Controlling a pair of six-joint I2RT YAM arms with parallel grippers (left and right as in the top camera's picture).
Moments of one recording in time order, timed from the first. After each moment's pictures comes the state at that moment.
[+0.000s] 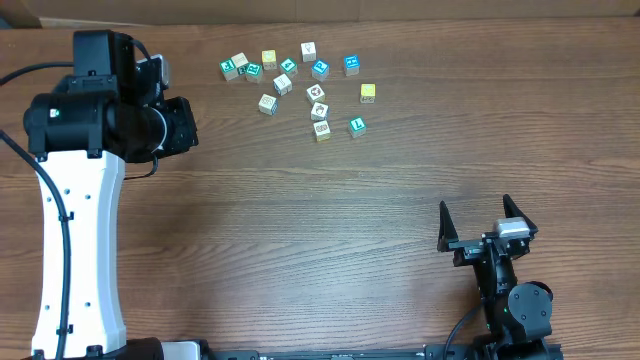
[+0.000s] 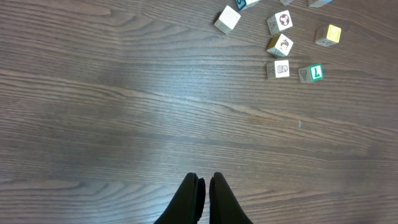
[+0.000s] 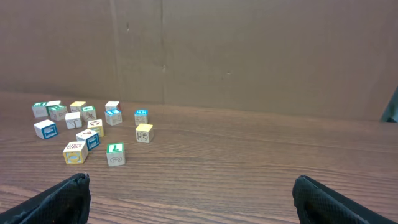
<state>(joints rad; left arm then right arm) 0.03 1.53 1.74 -1.34 0.19 -0.23 0.18 0.01 0.02 -0.02 0.09 -0.04</state>
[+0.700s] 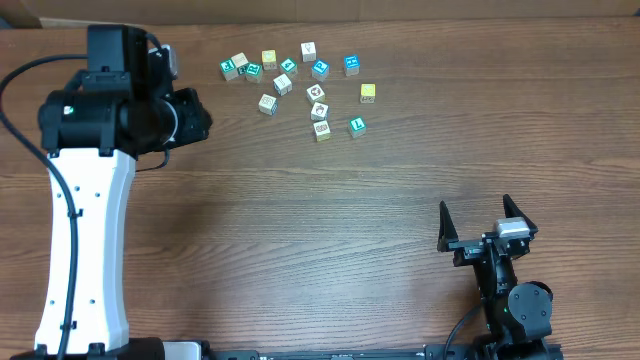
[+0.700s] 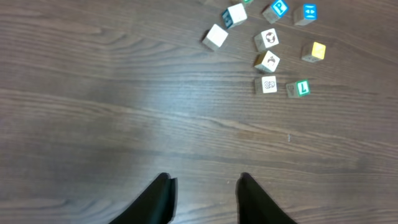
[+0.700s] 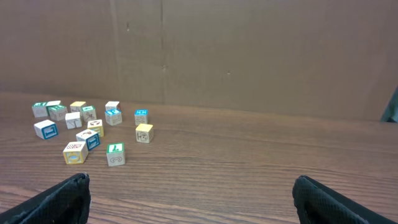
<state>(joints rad) -0.01 1.55 1.74 -1.26 0.18 -0.29 0.18 0.01 0.02 -0.02 0.09 -0.04</state>
